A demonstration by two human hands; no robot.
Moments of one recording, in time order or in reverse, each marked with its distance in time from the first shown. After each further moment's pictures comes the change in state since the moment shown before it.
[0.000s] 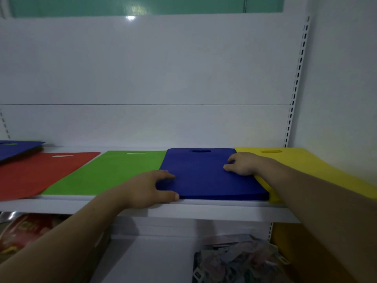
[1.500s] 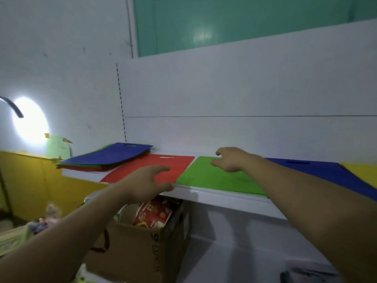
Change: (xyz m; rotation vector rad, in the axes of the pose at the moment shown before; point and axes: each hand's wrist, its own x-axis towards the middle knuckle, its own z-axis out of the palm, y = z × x) left_hand -0.173 -0.140 -0.124 0.156 0.296 -0.290; right_hand -0.020 -0.299 -0.010 0.030 0.147 -0.413
